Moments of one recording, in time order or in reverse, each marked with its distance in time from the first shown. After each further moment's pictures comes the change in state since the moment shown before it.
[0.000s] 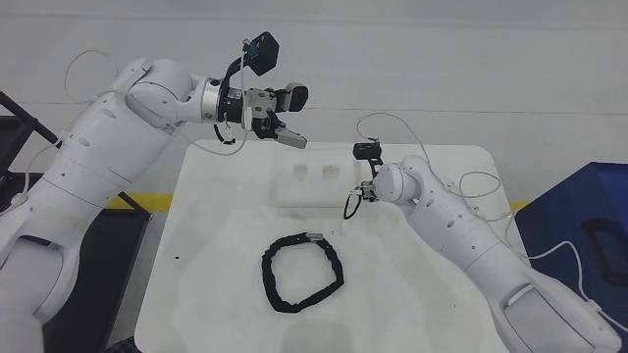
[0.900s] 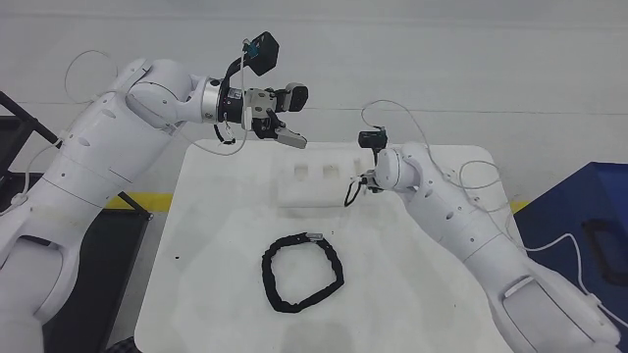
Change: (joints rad) left arm 0.000 0.000 0.000 0.000 0.000 0.000 0.000; right arm 0.038 -0.009 0.055 -0.052 -0.098 0.117 0.121
